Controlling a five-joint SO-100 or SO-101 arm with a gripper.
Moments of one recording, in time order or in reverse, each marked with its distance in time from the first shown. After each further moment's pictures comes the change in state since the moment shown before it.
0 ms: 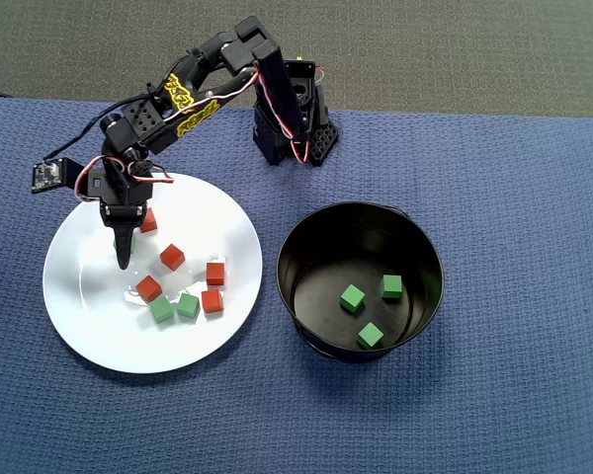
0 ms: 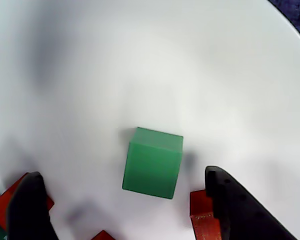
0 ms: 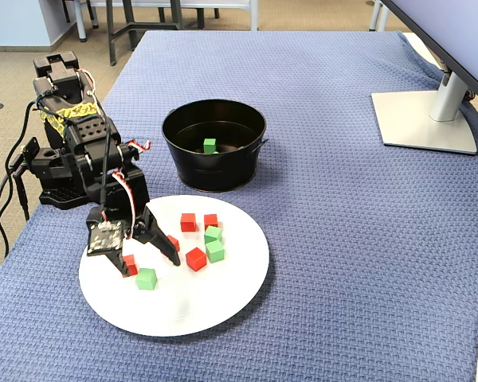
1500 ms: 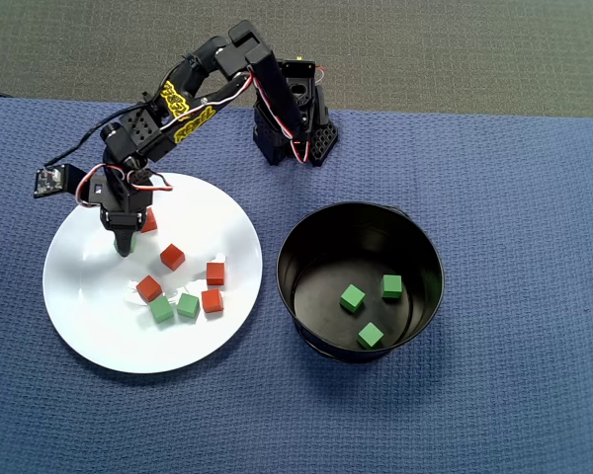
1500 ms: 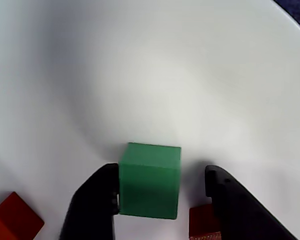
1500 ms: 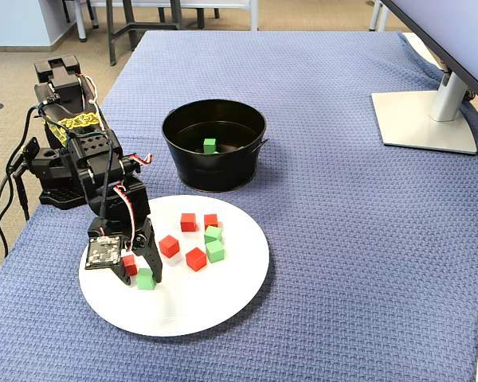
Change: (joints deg) arm 0.4 -2.9 2.2 -4.4 2.1
